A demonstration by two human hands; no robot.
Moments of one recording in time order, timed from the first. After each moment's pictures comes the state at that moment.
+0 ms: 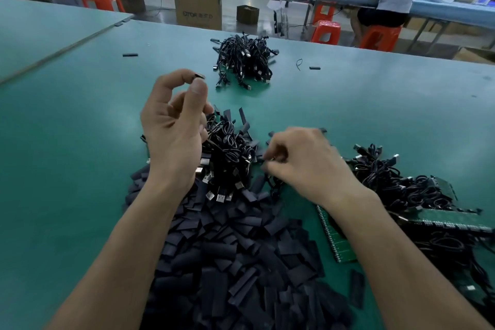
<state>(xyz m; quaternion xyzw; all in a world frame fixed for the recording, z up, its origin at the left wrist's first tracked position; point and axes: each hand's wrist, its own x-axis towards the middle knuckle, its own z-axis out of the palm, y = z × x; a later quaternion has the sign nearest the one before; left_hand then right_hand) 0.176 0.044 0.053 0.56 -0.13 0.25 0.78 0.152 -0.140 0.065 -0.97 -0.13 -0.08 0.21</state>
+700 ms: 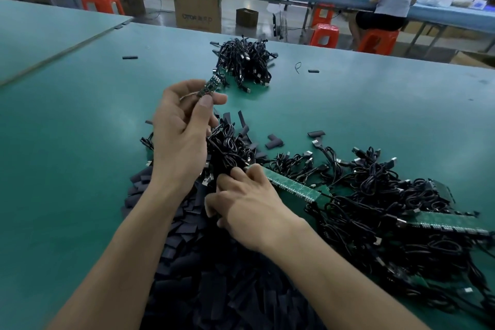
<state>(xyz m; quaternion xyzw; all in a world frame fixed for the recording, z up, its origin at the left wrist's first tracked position) 0.188 0.045 0.041 0.64 -0.14 0.25 0.71 0.134 -0.079 0.018 -0.95 -0.31 -0.01 0.00</state>
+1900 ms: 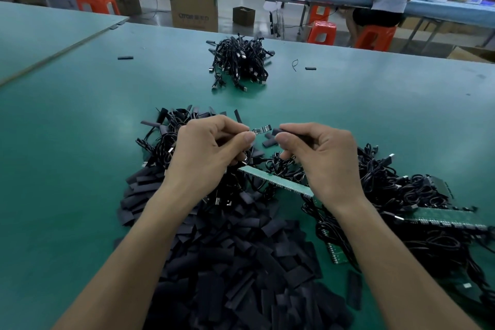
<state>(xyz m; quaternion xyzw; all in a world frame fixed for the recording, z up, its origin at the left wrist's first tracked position) 0.173 0.030 0.039 0.78 -0.14 0.10 0.61 0.150 -0.158 0.046 -0.80 -0.07 -0.21 0.56</state>
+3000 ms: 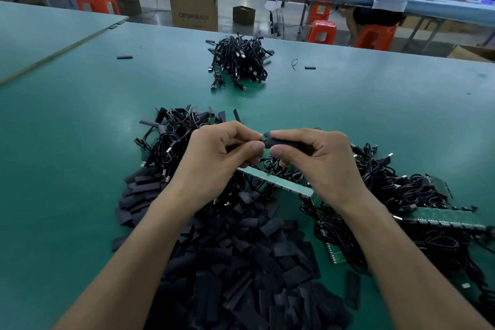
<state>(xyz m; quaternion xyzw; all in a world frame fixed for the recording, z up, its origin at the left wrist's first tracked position) 0.173 0.024 0.030 0.75 -0.20 0.05 0.63 0.153 -0.171 0.043 -0.82 -0.15 -0.15 0.53</state>
